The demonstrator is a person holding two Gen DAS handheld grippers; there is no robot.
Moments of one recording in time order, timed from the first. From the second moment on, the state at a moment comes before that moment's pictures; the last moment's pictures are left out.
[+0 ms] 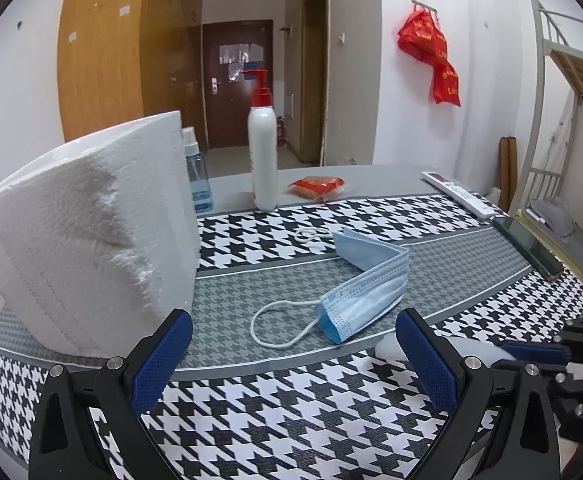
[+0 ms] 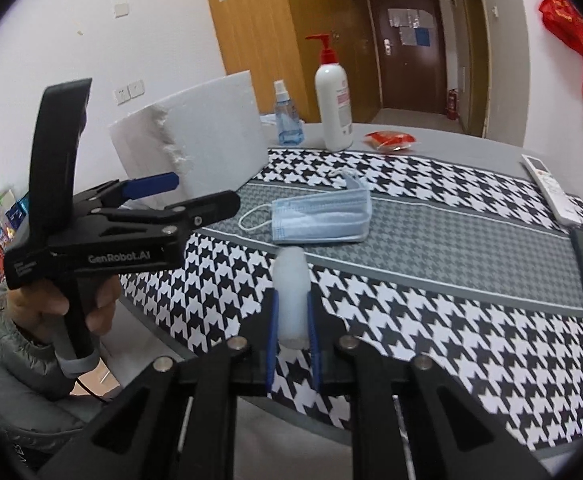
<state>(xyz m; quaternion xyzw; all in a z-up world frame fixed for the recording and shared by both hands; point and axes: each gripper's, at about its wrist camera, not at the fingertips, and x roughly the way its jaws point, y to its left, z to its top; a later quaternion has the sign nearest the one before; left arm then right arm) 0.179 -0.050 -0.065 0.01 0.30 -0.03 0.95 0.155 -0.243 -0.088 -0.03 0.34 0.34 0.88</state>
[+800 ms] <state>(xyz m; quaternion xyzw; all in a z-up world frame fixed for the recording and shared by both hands) 0.221 -0.093 -0.082 0.05 0.34 -0.10 0.93 0.169 -0.304 -0.088 0.03 0.33 0.24 0.91</state>
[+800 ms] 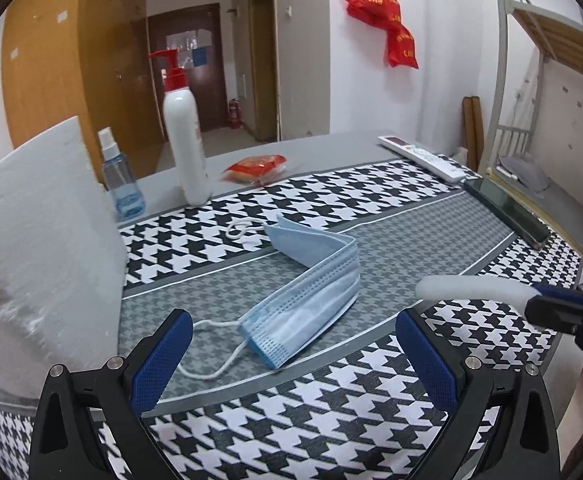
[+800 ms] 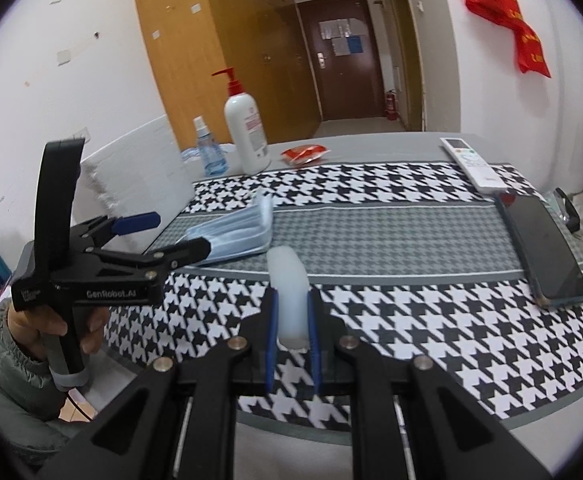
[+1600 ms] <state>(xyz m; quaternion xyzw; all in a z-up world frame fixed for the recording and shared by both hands) 0.253 -0.094 -0.108 0.03 0.42 -0.14 0.90 0.202 -0.310 -0.090 0.05 0.35 0.24 0.90</state>
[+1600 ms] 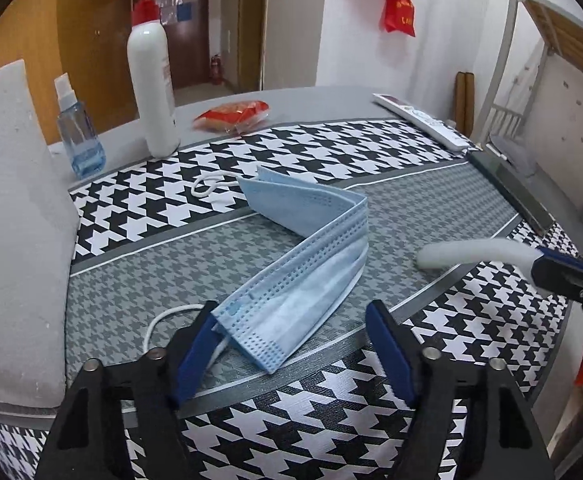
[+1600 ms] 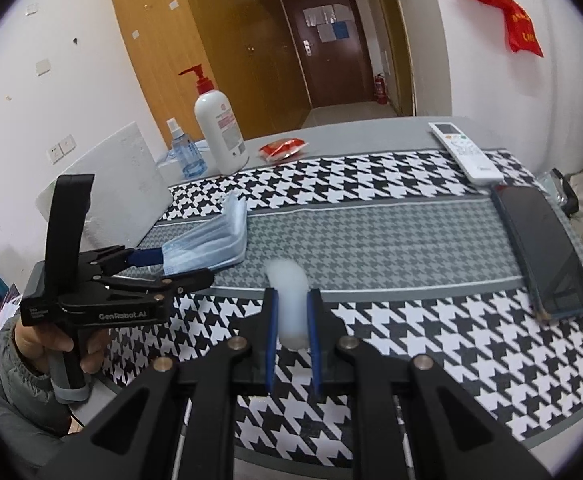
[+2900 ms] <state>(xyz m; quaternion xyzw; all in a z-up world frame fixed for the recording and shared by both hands) 0.201 -0.085 -0.068 0.02 0.30 -0.16 0.94 0.178 -0.310 -0.070 0.04 0.33 0.22 0.92</state>
